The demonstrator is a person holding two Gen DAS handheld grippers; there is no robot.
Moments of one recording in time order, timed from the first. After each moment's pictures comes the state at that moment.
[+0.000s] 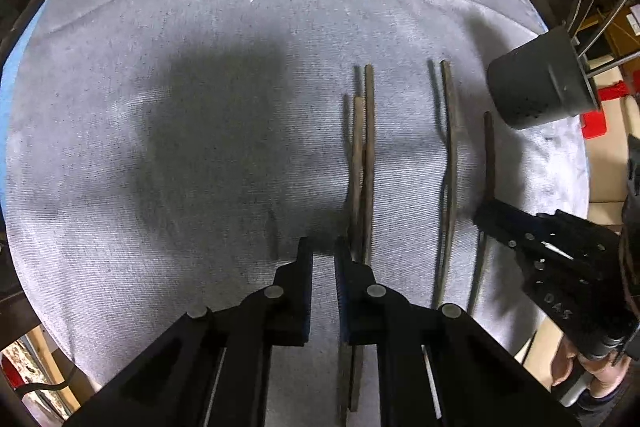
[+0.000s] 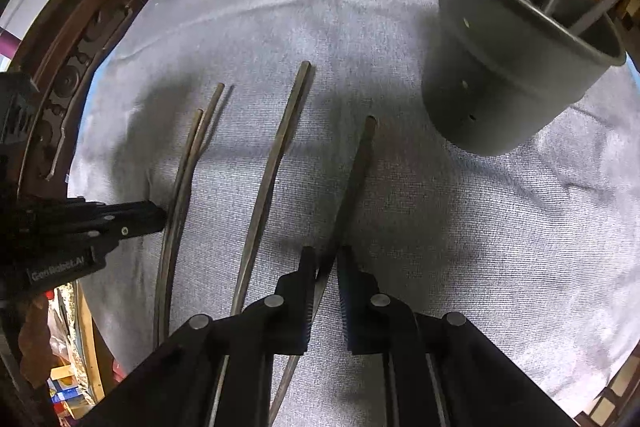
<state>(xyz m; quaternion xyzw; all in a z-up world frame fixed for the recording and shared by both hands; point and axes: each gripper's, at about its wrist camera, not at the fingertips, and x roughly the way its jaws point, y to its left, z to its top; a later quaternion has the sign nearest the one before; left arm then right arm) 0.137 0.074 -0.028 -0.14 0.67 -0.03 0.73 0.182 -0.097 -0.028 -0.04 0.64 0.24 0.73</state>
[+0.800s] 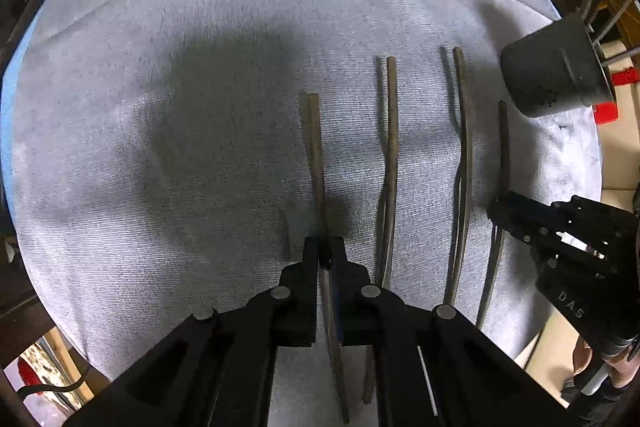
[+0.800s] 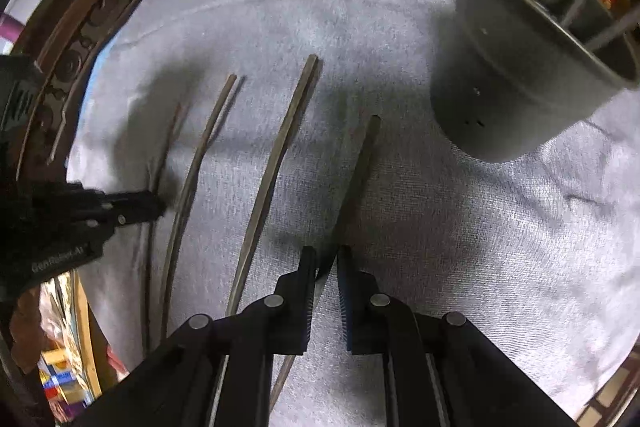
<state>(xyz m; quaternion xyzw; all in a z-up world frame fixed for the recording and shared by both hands) 0.160 0.071 -0.033 -0.12 0.71 -0.02 0.70 0.187 -0.086 -0.028 -0.09 0.65 0.25 0.71</state>
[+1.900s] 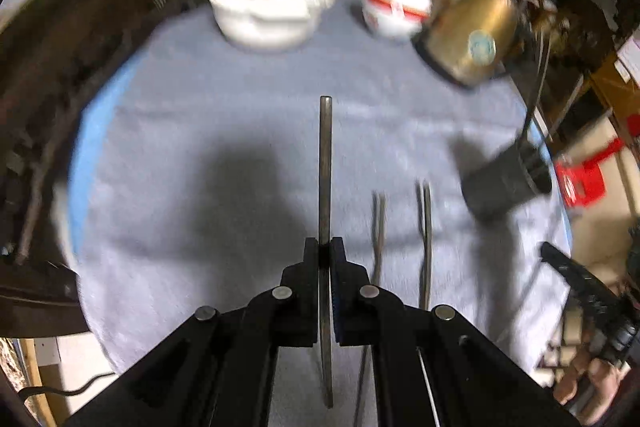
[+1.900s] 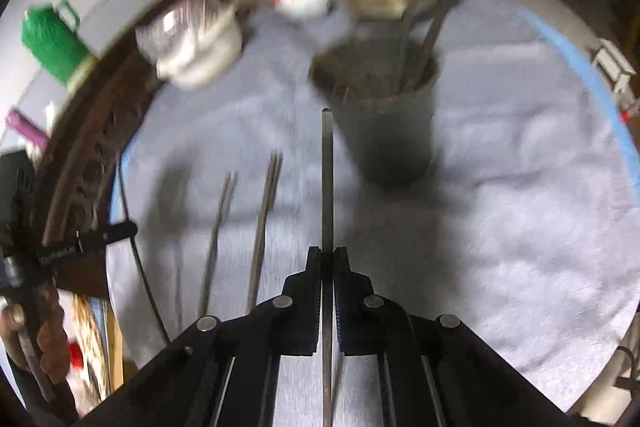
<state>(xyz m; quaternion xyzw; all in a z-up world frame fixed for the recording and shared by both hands) 0.119 0.109 0.069 -0.14 0.50 0.05 0.85 0.152 -0.190 0.049 0.10 0.49 0.18 0.85</state>
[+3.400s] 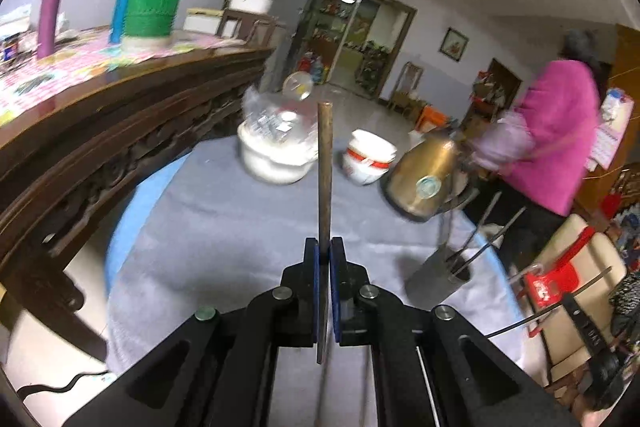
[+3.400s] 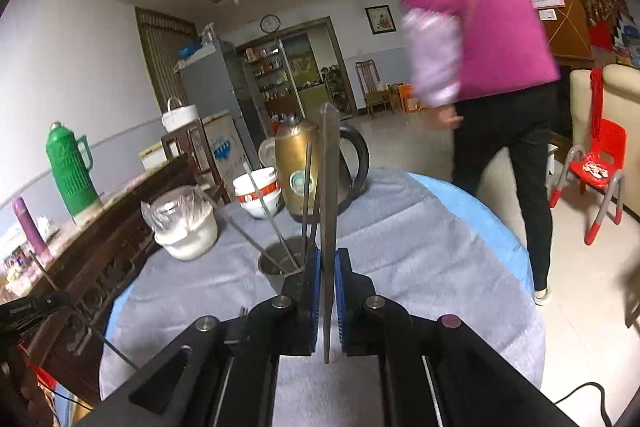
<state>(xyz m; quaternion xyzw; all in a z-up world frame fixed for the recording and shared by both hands) 0.017 0.097 0.156 -0.20 0.27 0.06 0.94 0.052 -0.271 0.141 0.14 0.23 0.08 0.96</state>
